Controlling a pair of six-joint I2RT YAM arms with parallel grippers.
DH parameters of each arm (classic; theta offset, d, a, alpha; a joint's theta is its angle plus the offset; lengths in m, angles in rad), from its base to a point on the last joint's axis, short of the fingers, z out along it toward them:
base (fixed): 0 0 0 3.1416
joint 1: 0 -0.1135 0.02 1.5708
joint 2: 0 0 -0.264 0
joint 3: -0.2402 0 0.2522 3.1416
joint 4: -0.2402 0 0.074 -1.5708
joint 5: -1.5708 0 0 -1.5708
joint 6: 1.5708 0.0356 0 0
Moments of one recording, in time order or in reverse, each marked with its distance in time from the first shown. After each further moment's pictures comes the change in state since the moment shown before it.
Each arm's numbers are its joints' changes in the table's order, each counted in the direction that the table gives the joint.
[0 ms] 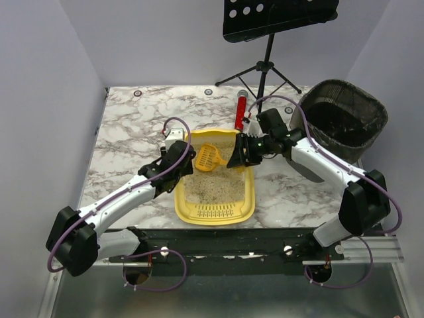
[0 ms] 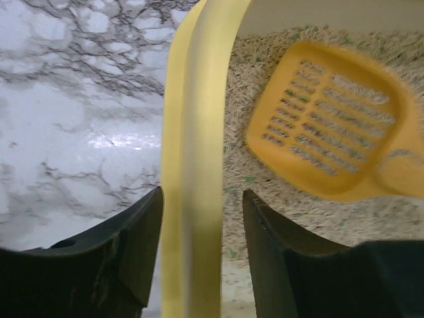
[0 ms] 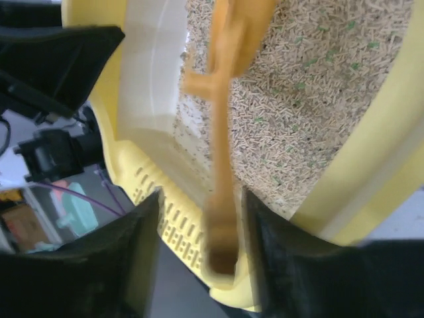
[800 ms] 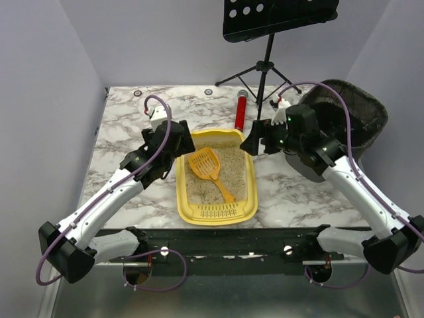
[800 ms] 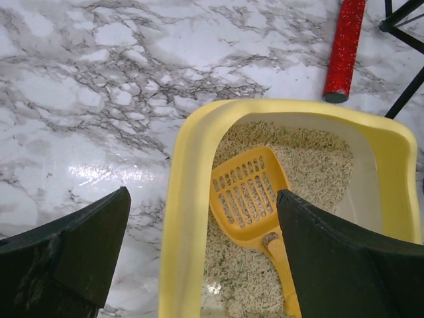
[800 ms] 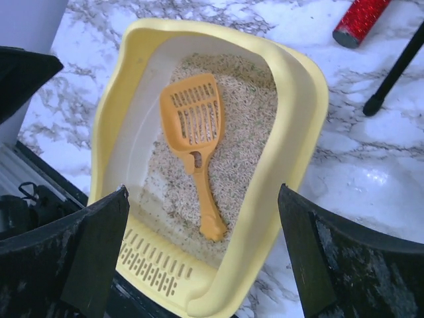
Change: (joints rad) left arm -0.023 -0.050 -0.323 -0.212 0.058 -0.075; right arm -0.015 -0.304 -0.049 -0.008 -0.359 -0.116
